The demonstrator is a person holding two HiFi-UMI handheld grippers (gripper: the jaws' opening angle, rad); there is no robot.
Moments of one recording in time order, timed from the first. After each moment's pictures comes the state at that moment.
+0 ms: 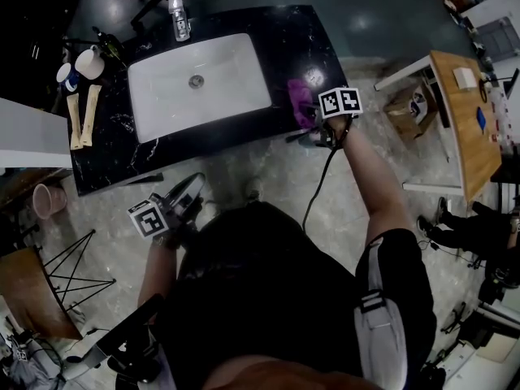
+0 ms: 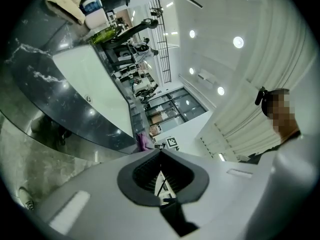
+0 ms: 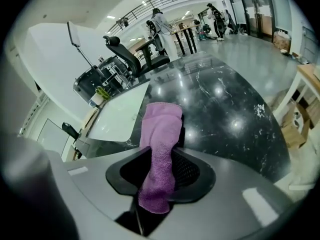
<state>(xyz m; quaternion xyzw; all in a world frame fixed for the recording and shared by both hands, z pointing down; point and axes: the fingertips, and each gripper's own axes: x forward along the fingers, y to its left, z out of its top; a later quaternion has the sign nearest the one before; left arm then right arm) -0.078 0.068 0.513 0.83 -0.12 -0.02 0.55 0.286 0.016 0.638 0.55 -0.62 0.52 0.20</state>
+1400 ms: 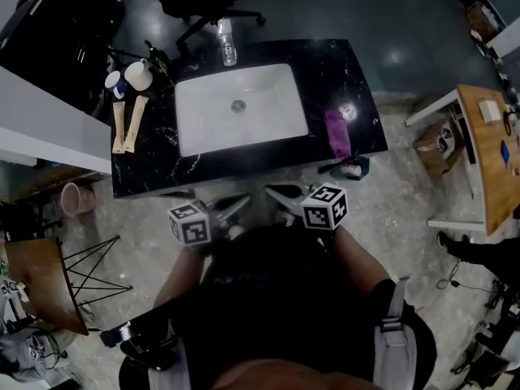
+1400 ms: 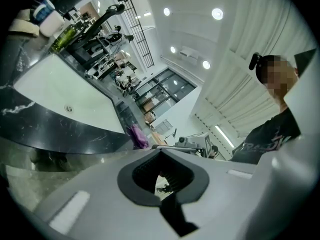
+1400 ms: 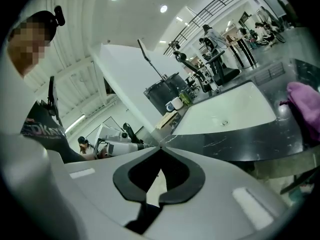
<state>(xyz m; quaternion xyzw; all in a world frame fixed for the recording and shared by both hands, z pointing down) -0.052 0.094 0.492 0.89 -0.05 0.04 0.44 -0.018 0.093 0.508 0.36 -0.84 0.40 0.04</state>
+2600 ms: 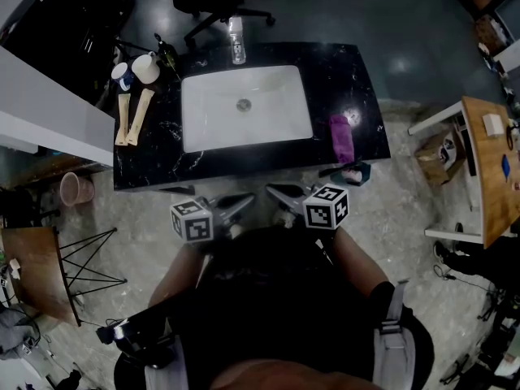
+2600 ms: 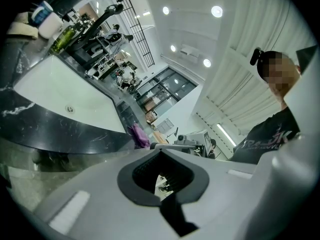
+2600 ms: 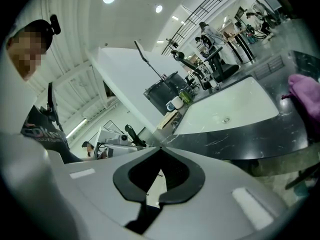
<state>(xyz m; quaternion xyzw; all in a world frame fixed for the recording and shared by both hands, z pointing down) -0.048 0.094 0.493 0.89 -0.06 0.05 0.44 -0.019 0.087 0.509 0.35 -0.84 0.42 0.02</state>
